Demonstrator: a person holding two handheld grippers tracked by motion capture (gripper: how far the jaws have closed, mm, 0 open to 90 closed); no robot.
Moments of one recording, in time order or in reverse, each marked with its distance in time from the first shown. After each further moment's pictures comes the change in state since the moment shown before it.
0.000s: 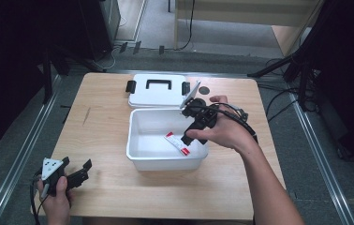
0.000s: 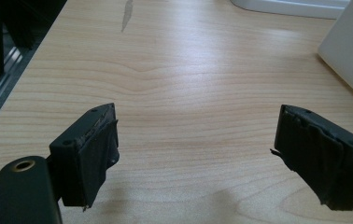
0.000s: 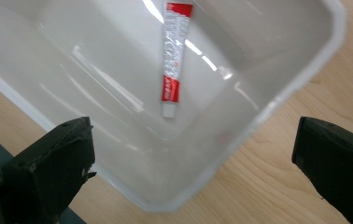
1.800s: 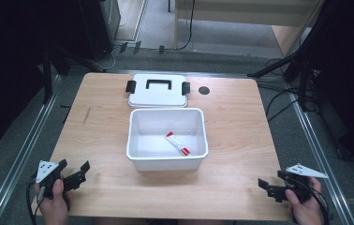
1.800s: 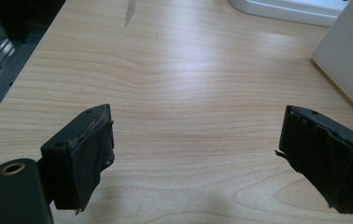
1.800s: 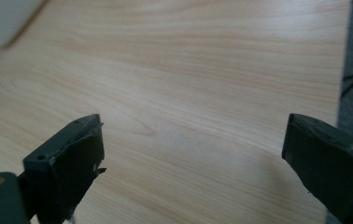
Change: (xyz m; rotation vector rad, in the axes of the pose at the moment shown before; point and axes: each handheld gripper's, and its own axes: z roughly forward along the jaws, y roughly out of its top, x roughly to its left) left arm 0.007 -0.004 -0.007 -0.006 -0.028 -0.047; right arm -0.095 -0.327 0.111 -0.669 0.026 0.502
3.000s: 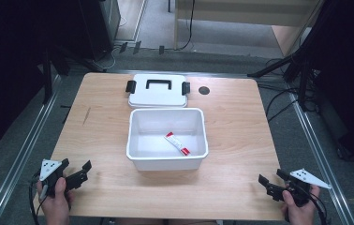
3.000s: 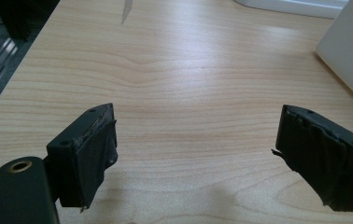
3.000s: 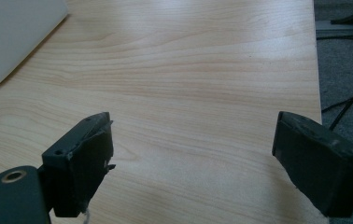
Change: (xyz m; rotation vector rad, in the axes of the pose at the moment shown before) left arm -0.005 0.002 0.005 0.025 0.019 0.025; right arm -0.001 -0.015 0.011 -0.145 -0.042 0.029
